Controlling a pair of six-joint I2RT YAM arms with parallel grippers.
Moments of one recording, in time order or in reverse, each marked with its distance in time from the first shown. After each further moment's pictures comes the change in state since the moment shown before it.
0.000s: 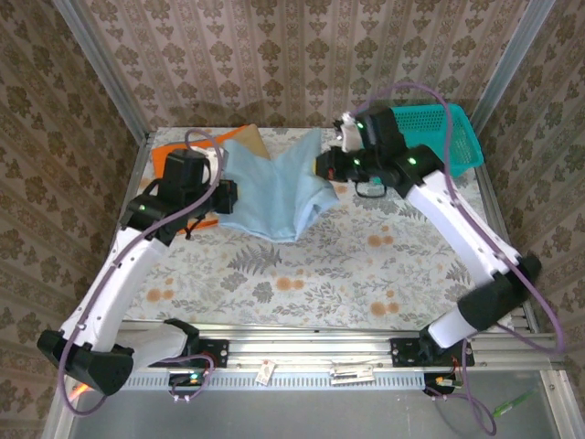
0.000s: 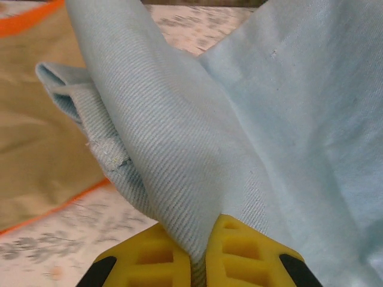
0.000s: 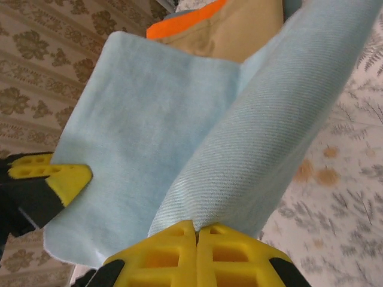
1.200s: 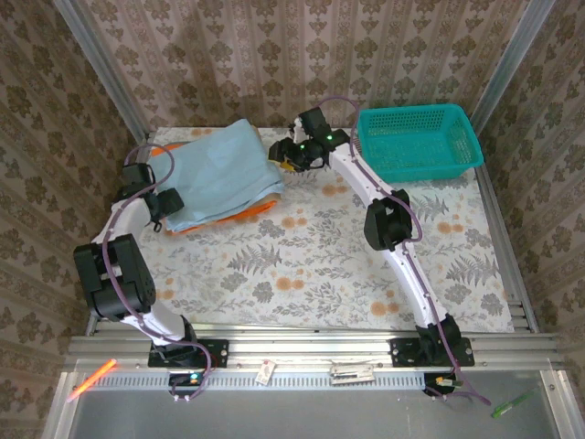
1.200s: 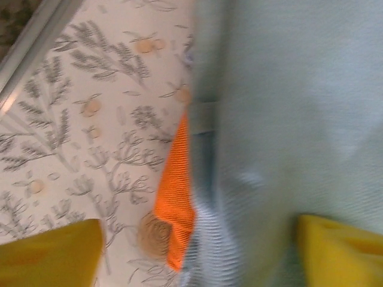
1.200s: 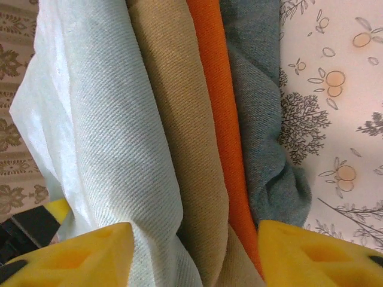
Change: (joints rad) left arm 0.643 0.430 -0.262 0.391 -0.053 -0.014; right arm -0.069 1.080 0.907 0.018 -0.187 0.137
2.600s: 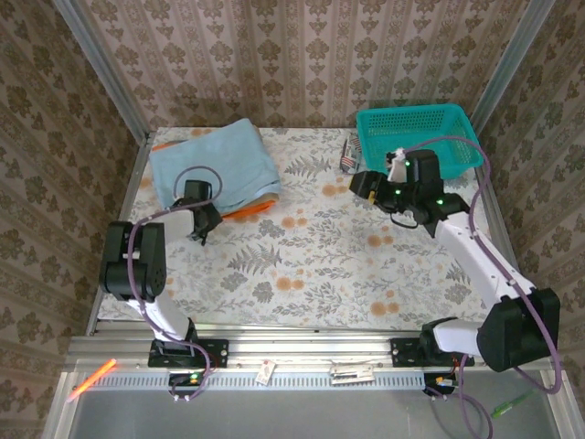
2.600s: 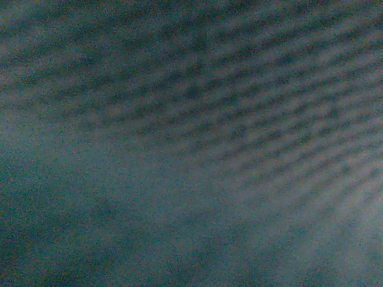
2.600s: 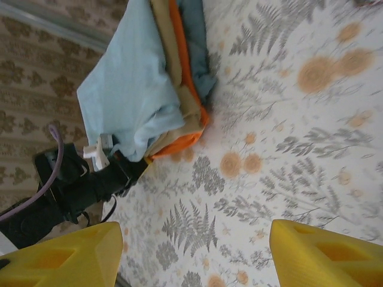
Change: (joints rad) left arm -0.322 0.151 -0.154 0.222 -0.100 -0.386; right arm -0.240 -1.411 -1.599 0.378 0.076 0.006
